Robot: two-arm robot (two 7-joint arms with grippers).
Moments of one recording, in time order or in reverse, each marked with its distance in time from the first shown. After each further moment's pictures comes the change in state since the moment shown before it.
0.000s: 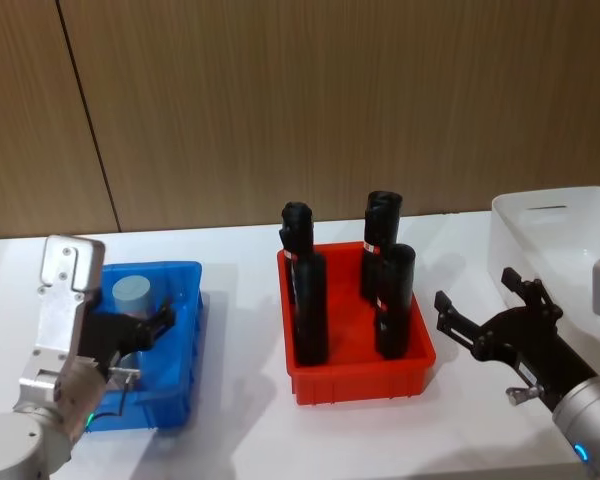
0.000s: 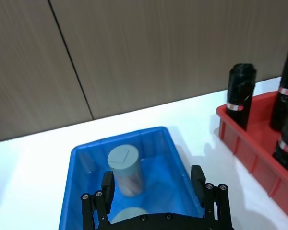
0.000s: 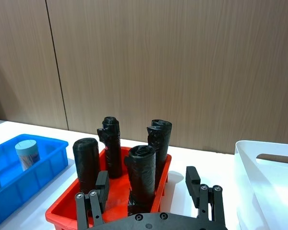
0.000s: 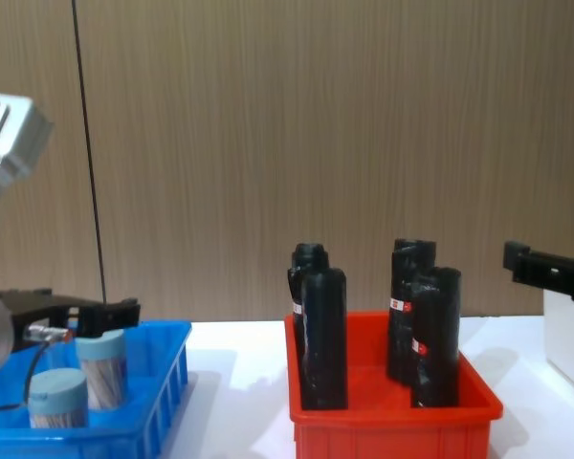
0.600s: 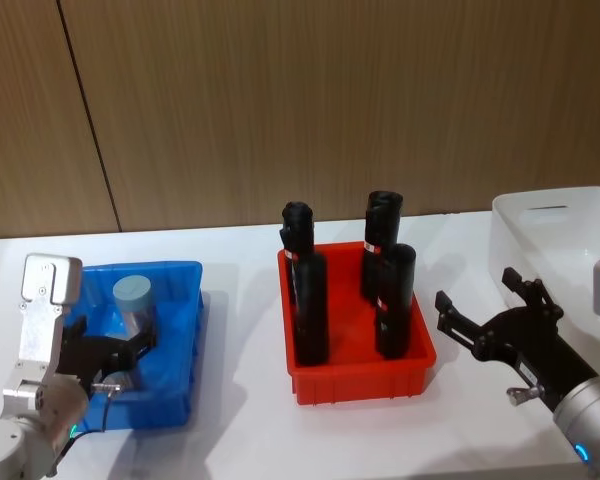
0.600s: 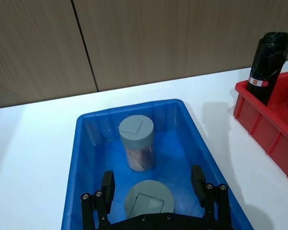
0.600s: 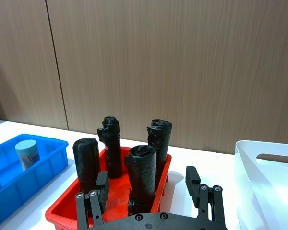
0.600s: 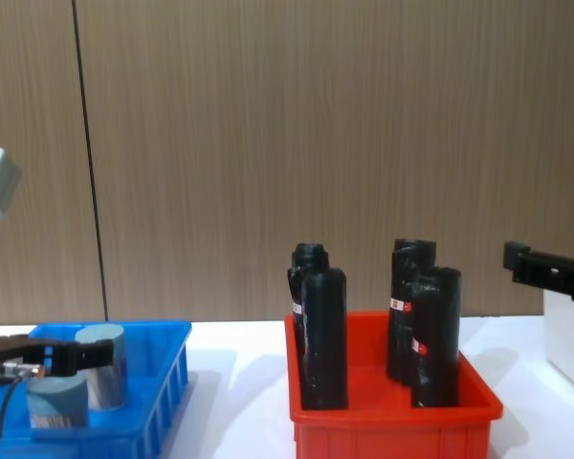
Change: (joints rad) left arm -0.012 0.000 -0.029 0.088 -0.053 0.020 -0.033; right arm 0.000 0.000 0.000 0.000 0.000 0.000 0.000
